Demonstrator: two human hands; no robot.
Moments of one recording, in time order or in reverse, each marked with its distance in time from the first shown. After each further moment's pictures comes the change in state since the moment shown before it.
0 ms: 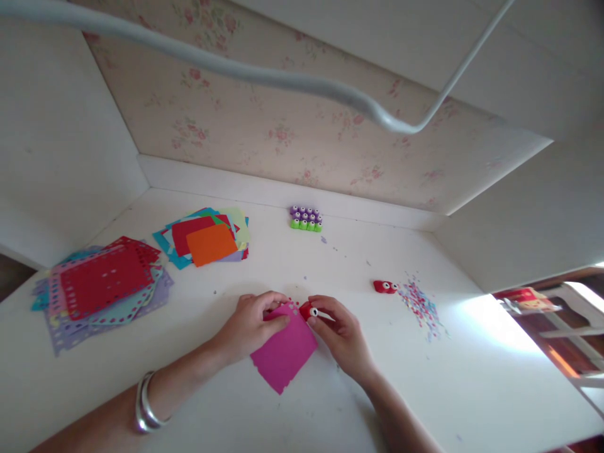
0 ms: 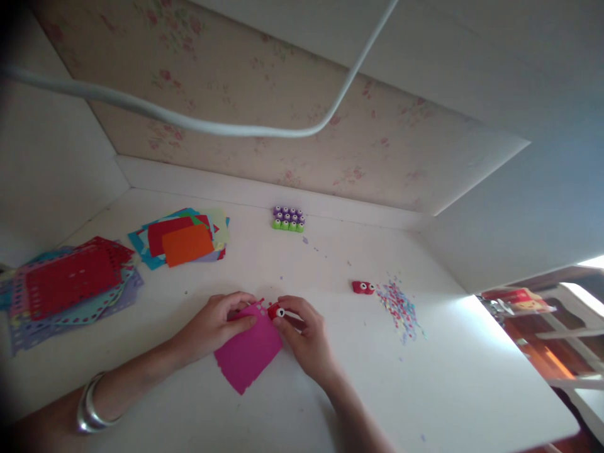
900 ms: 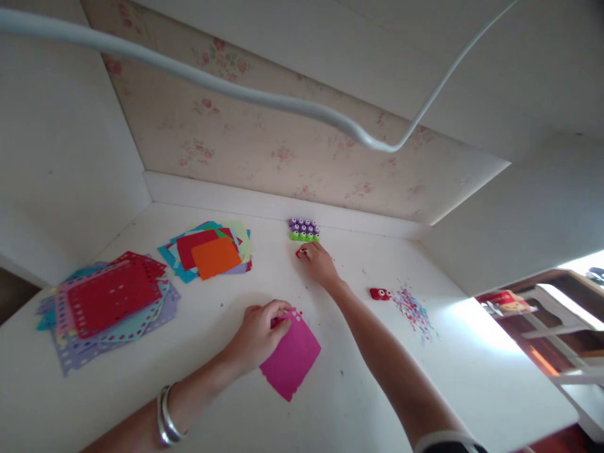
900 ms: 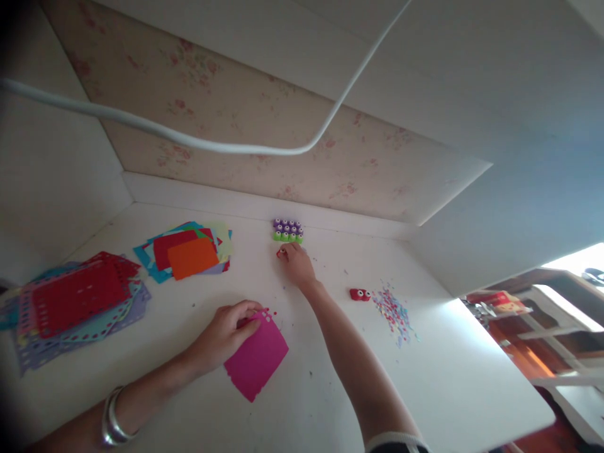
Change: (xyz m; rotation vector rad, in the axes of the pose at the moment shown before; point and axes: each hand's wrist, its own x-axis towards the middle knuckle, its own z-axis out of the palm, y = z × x) left_hand 0.001 -0.013 0.000 0.073 0.083 0.082; right_hand 0.172 0.030 -0.010 -0.774 0.044 -0.222
